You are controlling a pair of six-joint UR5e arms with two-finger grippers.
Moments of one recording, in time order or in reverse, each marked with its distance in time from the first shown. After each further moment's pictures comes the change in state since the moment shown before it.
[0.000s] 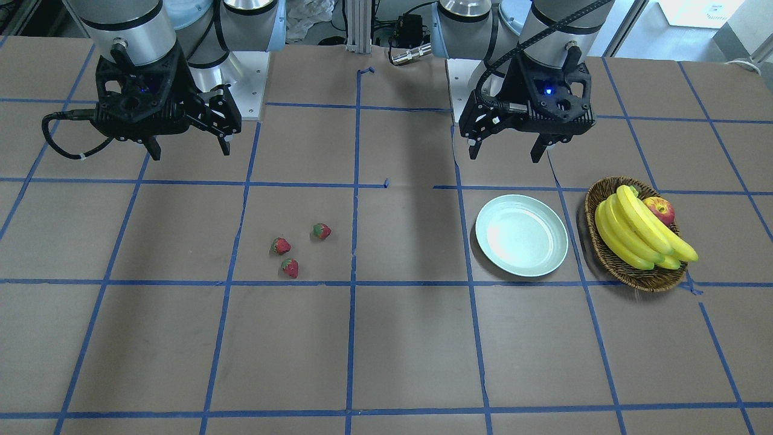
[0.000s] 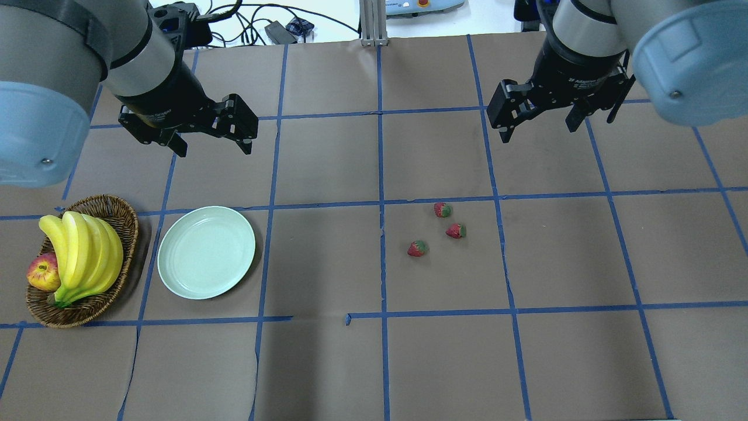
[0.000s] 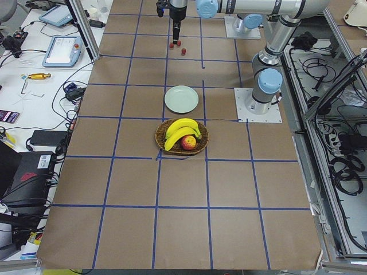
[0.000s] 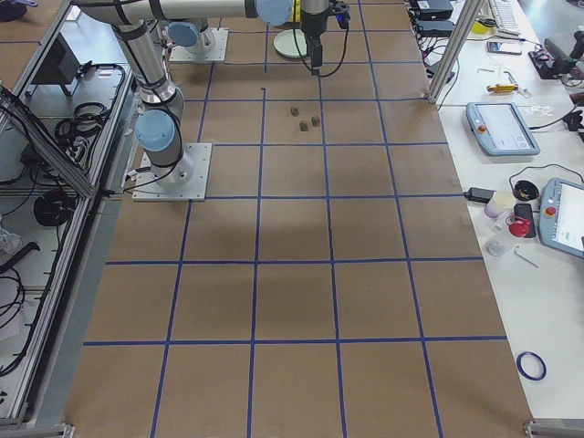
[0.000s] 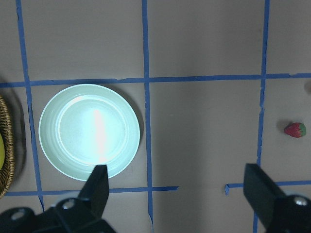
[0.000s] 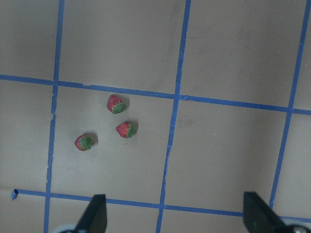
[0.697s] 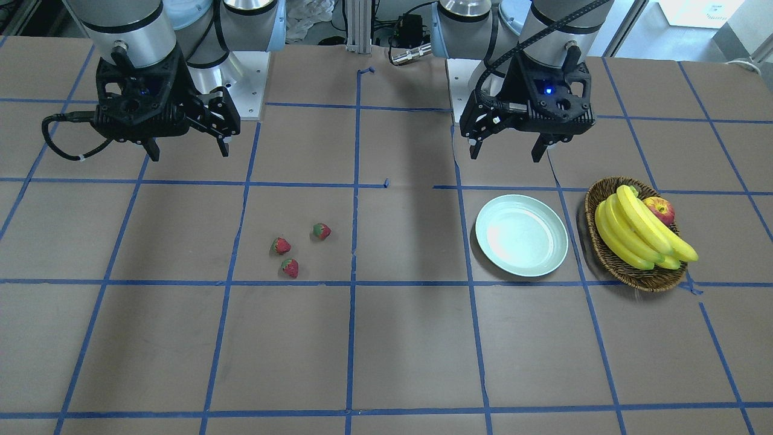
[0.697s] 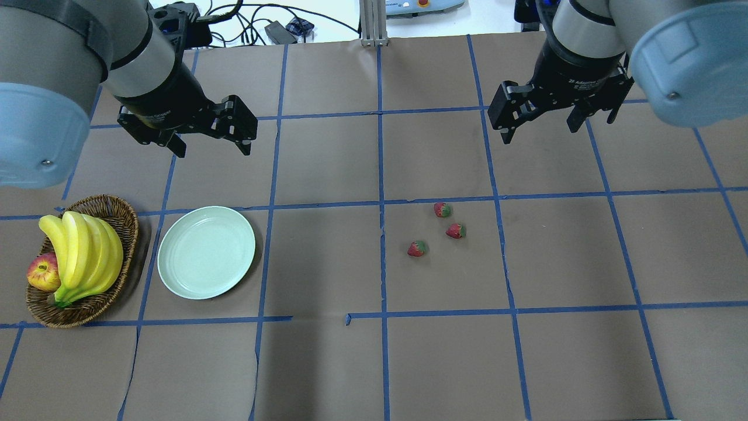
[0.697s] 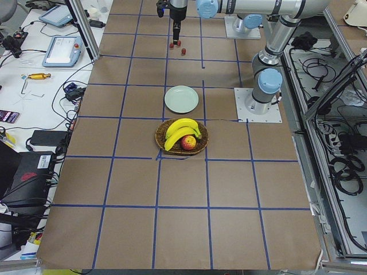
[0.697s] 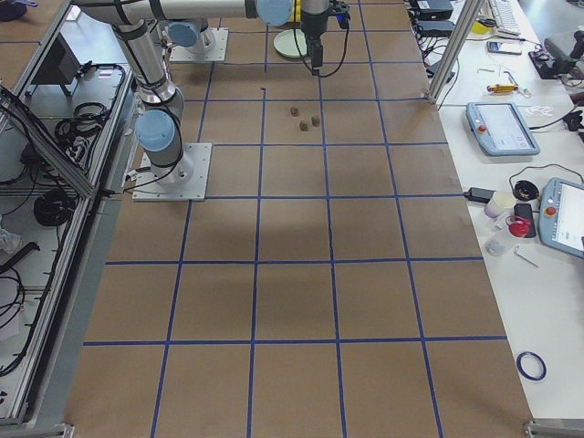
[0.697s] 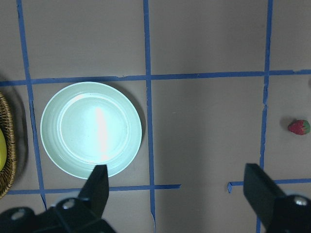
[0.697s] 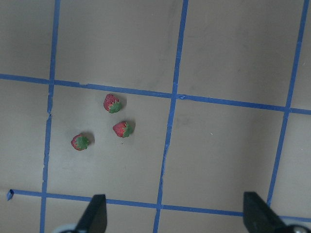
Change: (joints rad) left arm -0.001 0.001 -0.001 0.000 0.006 0.002; right arm 0.000 0.002 0.007 -0.004 -0.011 -0.001
